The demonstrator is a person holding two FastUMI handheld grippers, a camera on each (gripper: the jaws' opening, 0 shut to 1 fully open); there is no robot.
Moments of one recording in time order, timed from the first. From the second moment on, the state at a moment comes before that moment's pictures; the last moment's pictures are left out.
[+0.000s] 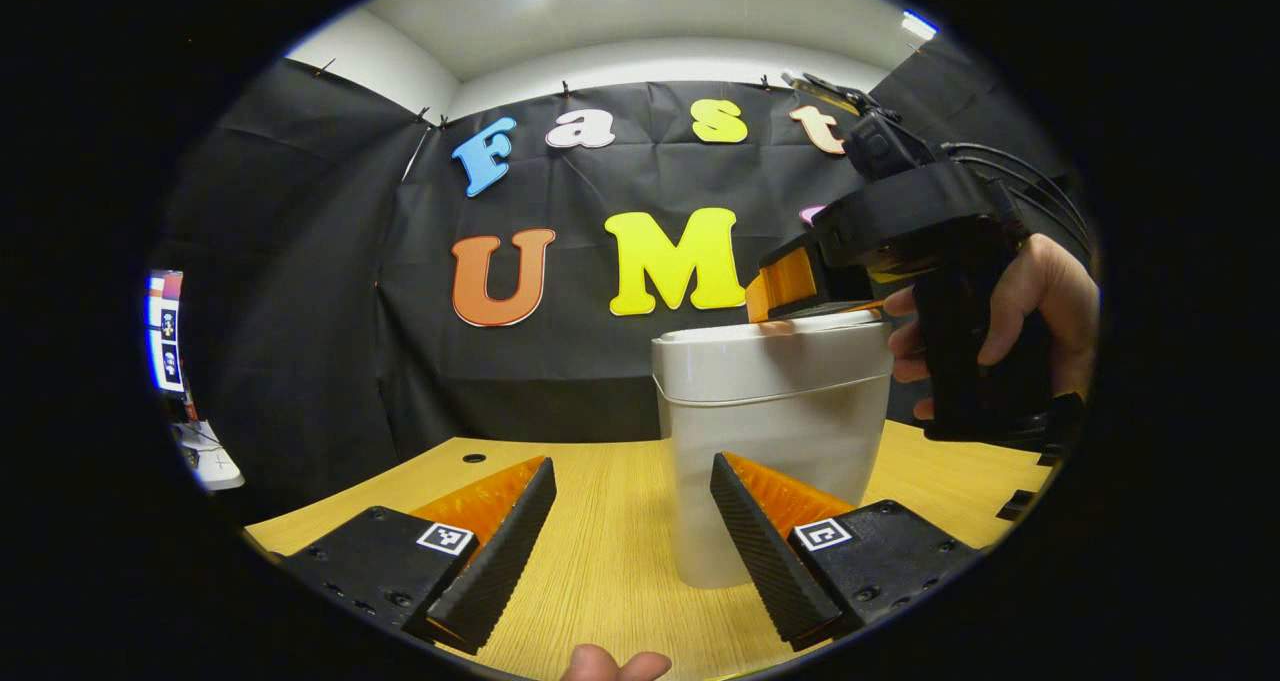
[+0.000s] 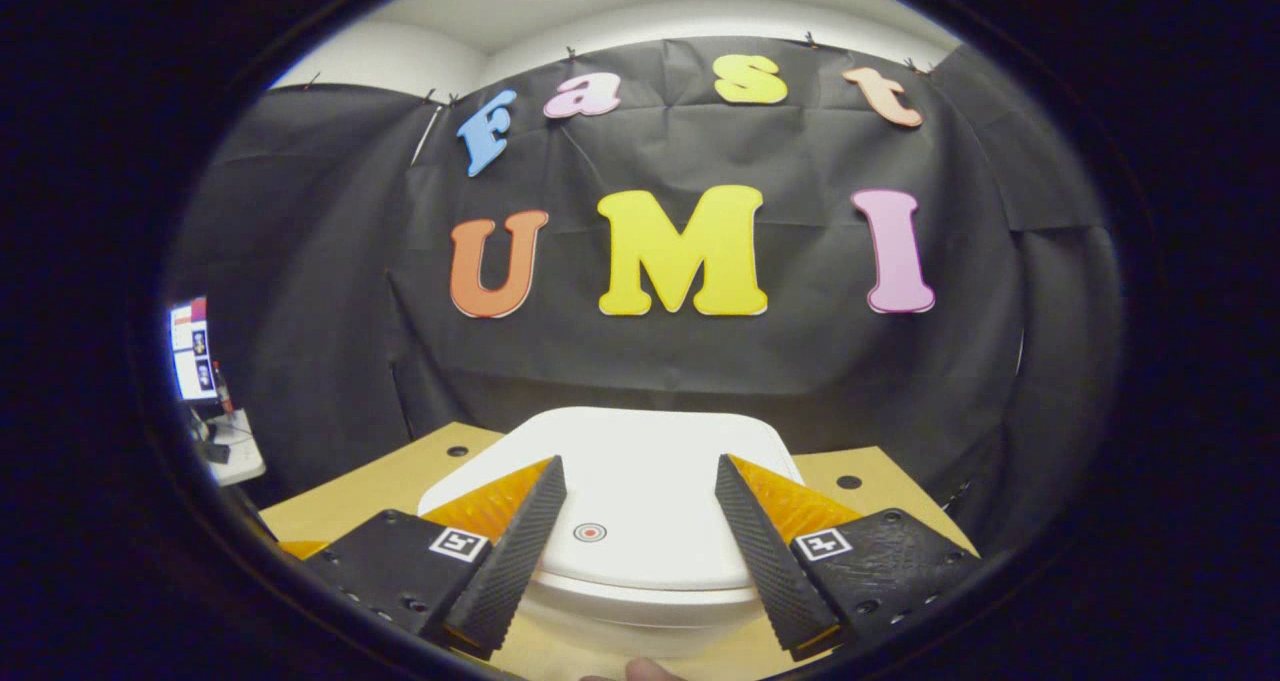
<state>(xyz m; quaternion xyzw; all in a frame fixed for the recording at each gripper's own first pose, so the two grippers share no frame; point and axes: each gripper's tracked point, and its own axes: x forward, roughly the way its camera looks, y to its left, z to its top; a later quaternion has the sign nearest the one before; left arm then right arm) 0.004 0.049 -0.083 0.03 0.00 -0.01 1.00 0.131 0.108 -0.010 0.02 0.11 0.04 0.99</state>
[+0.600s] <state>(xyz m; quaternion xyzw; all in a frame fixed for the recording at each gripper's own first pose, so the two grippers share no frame) 0.003 0.052 -0.080 0.02 0.00 0.00 1.00 0.125 0.106 -0.012 0.01 0.07 0.06 1.00</state>
